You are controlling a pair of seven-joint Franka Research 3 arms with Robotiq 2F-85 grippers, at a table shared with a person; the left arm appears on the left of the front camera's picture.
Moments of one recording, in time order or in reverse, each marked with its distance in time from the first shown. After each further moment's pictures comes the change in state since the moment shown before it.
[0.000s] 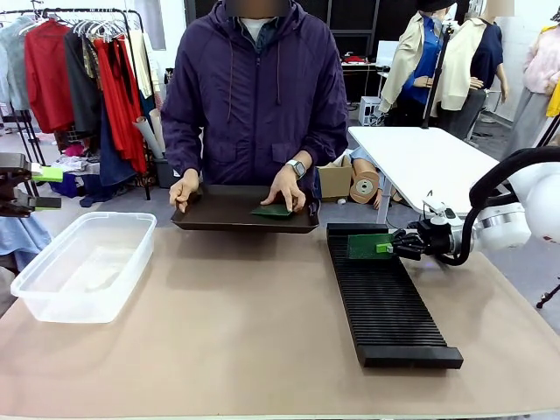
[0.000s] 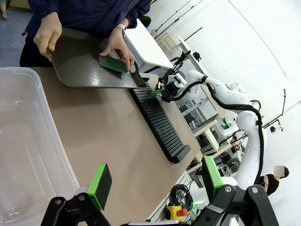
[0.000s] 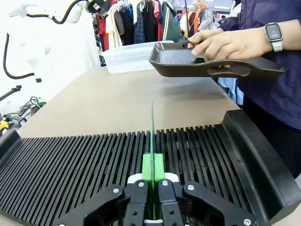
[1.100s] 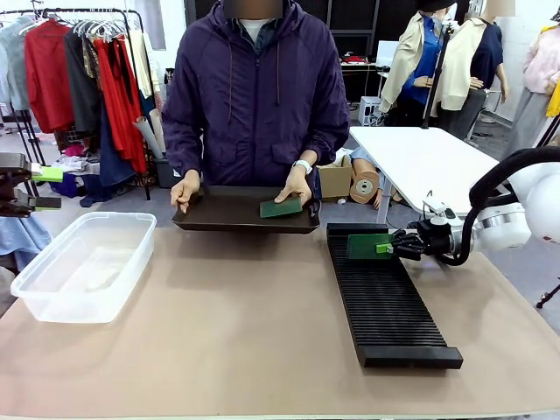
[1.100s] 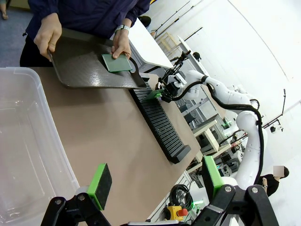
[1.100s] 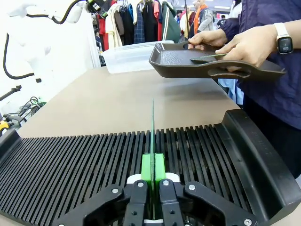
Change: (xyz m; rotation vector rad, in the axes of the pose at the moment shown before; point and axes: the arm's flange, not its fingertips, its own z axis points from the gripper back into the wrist) left arm 0.000 0.000 0.000 0.000 0.000 0.000; right arm -0.001 0.000 0.000 -0.001 0.000 -0.002
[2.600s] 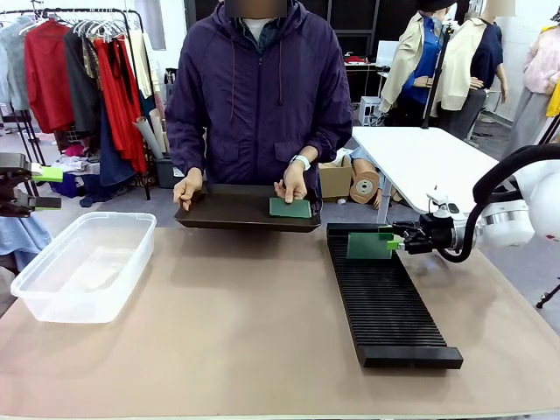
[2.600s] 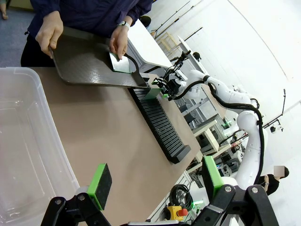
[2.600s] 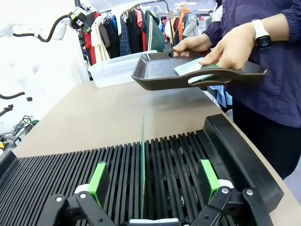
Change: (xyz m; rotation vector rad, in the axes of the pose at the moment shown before) left arm 0.000 0.000 0.000 0.000 0.000 0.000; right arm 0.011 -0.006 0.009 -0.070 -0.047 -0.068
